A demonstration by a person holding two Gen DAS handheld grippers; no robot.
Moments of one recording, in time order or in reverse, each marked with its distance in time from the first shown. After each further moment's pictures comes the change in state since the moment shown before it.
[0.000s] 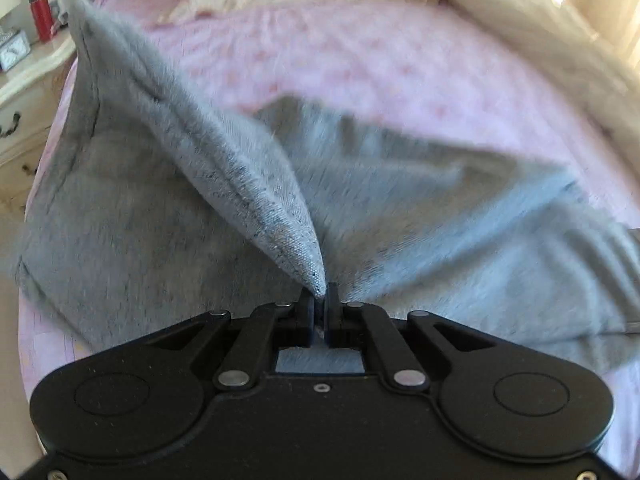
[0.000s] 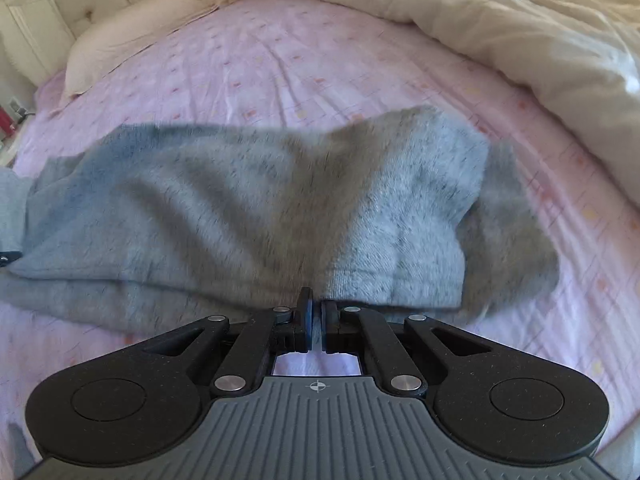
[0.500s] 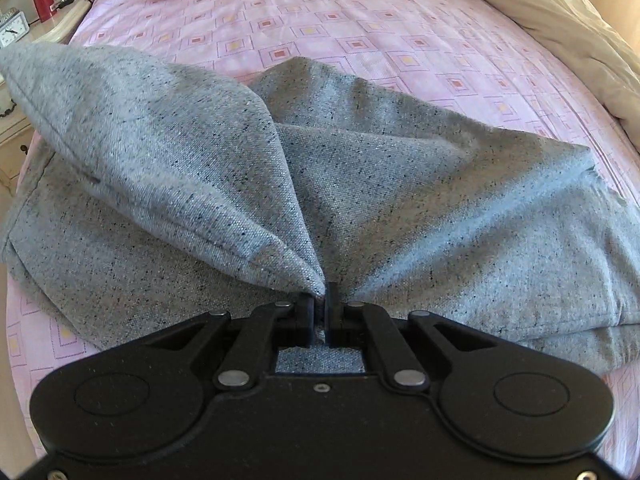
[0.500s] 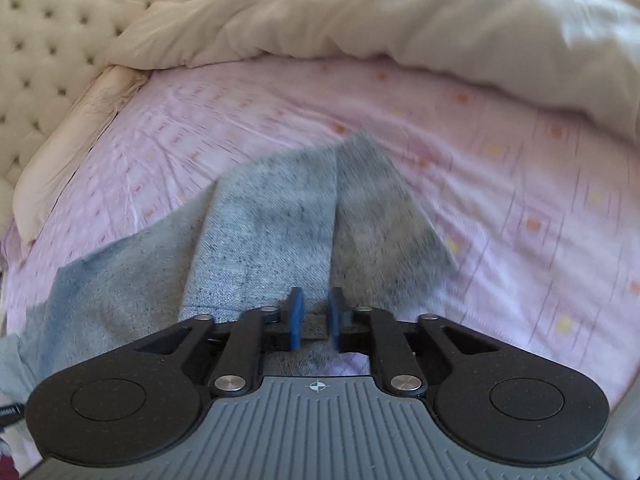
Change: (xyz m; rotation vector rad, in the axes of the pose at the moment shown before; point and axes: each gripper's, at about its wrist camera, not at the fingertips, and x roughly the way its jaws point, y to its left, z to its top) left arm 0.013 0.003 0.000 -0.002 0.033 -0.007; right arm 0.002 -0.083 -0.004 0.436 -0.101 -0.013
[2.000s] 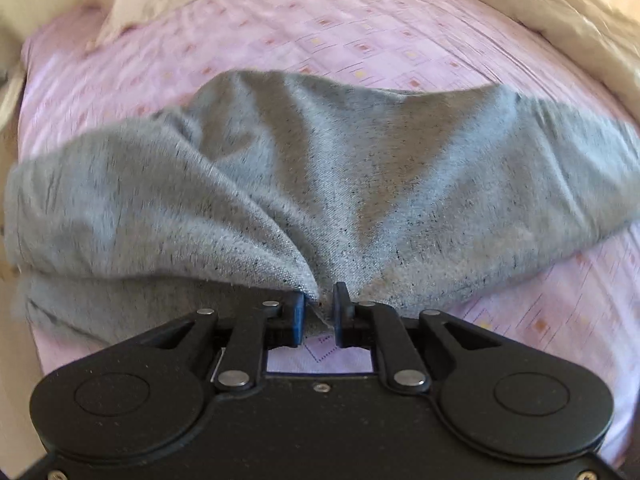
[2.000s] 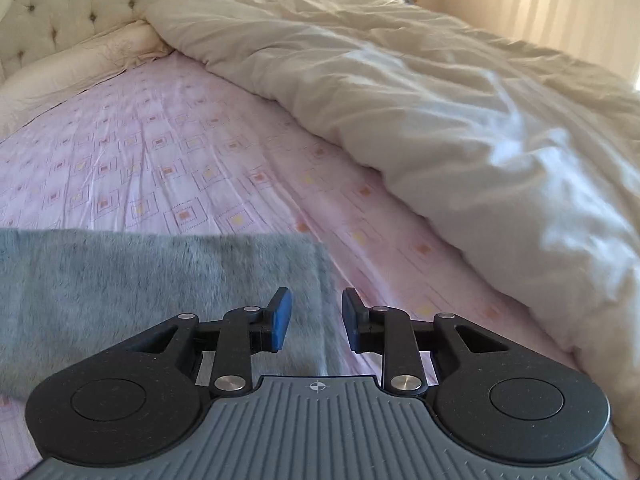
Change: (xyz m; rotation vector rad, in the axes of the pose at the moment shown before) left arm -0.050 -0.008 -0.023 0.274 0.060 -0.066; right arm -0.001 0.017 0.049 -0.448 -0.147 -0.210
